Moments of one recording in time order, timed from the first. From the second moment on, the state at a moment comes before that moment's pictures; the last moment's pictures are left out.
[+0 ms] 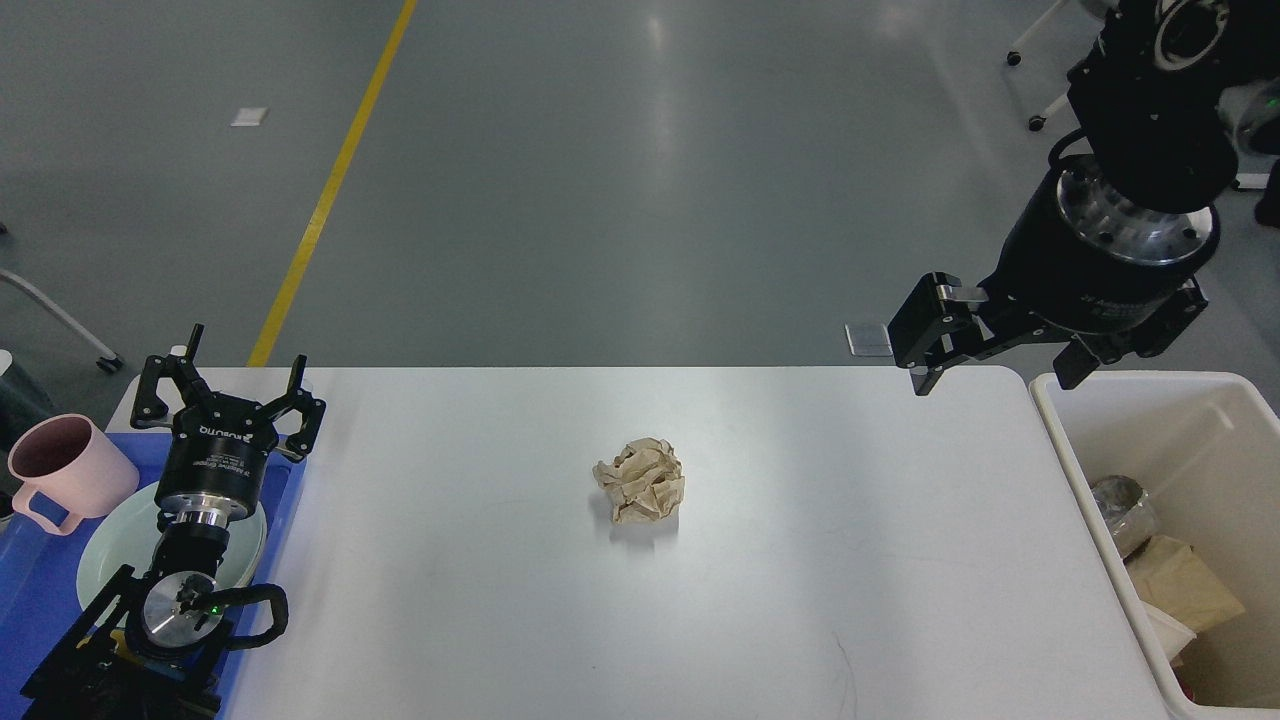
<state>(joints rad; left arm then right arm) -0.28 0.16 -1.45 -0.78 0.24 -0.53 -0.30 2.59 -0.26 -1.27 1.64 0.12 0.79 -0.33</state>
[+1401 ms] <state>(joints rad) -0.28 0.16 -1.45 -0.78 0.24 -0.53 -0.30 1.44 0.15 -0.79 0.74 0.11 0.26 -0.32</state>
